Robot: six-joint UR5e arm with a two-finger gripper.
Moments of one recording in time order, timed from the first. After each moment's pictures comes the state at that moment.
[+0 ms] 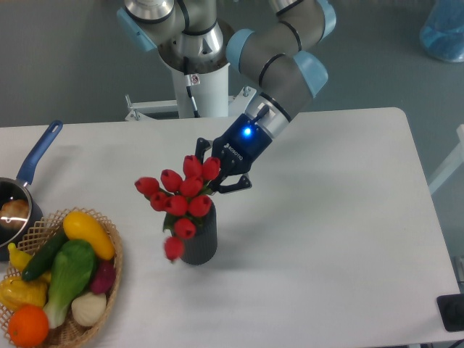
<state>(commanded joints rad) 2.73 -1.73 -2.03 -0.79 0.35 1.22</state>
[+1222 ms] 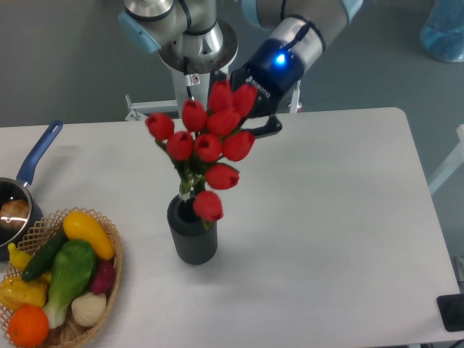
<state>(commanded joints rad) 2.81 -1.61 -1.80 -0.79 0.15 0.70</state>
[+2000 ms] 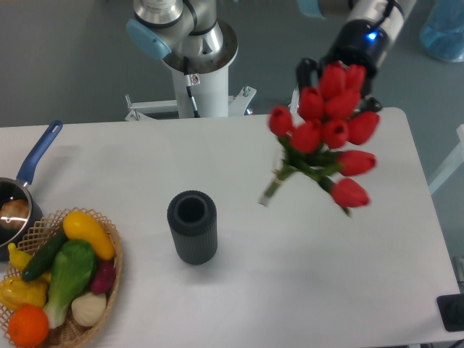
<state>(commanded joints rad) 2.98 -1.75 -1.73 -0.78 0.37 0.89</state>
